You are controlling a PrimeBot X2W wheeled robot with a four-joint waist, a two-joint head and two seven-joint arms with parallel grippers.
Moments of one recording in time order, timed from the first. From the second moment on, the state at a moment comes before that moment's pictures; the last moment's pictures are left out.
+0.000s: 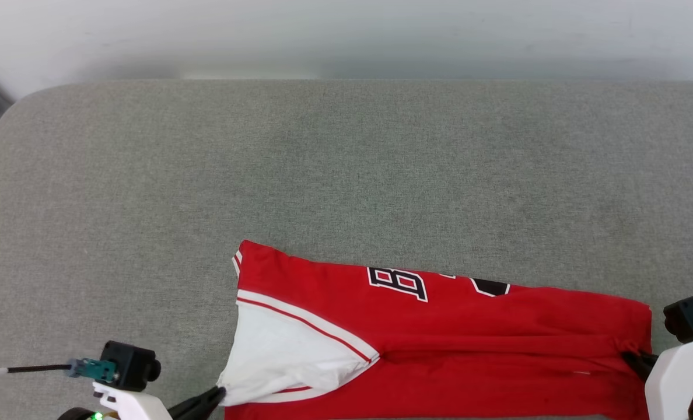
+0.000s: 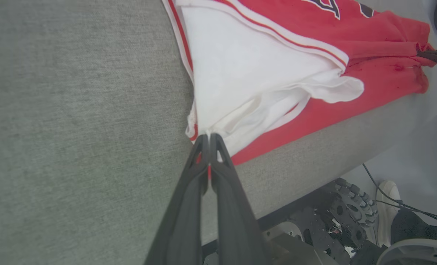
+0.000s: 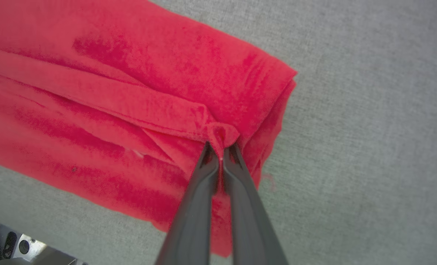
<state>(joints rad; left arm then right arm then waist) -0.05 0.87 -0.66 -0.18 -1.12 0.05 0.18 0.00 -0.57 0.16 0.04 0.49 0.13 0.57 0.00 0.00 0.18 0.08</state>
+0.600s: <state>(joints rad) -0.11 0.77 -0.76 -0.01 -1.04 0.00 0.20 -0.02 -0.63 0.28 0.07 0.47 0.13 0.54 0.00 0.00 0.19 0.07</state>
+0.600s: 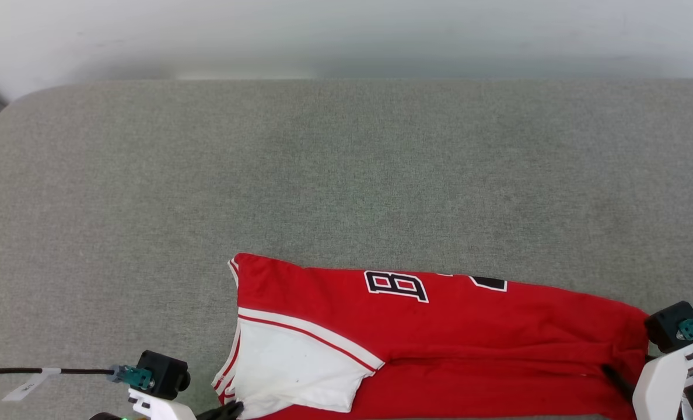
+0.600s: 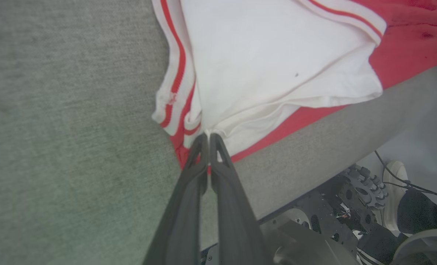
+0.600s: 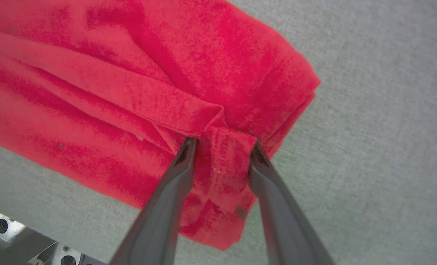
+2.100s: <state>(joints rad) 0.07 0.21 0.00 -0.16 -0.38 -0.13 -0.26 0.03 -0.12 -0.31 0.12 0.36 0.13 0.62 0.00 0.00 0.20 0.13</state>
